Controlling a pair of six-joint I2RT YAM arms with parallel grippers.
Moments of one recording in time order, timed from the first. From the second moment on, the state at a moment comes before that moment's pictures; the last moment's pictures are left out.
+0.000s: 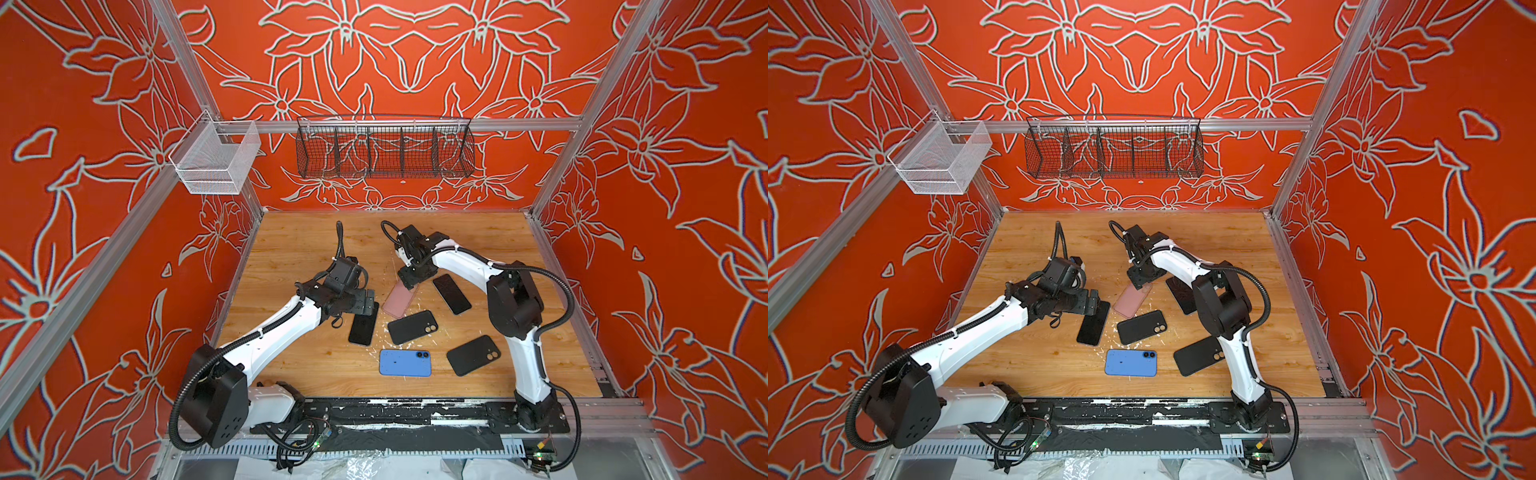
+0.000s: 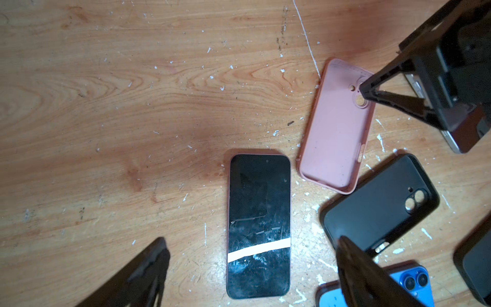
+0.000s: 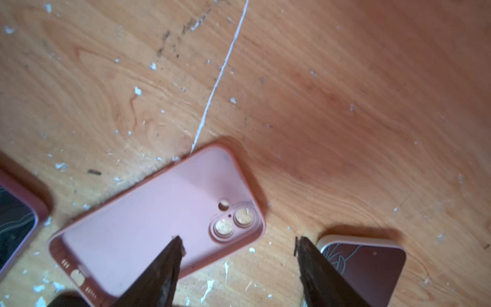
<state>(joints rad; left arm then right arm) -0.48 1.30 0.91 -0.62 -0.09 -0.38 0.61 2.16 1.78 -0.92 0.06 0.06</state>
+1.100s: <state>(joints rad) -0.48 1.28 0.91 -0.62 -0.12 -0.38 0.60 2.25 1.83 -0.94 0.09 0.03</state>
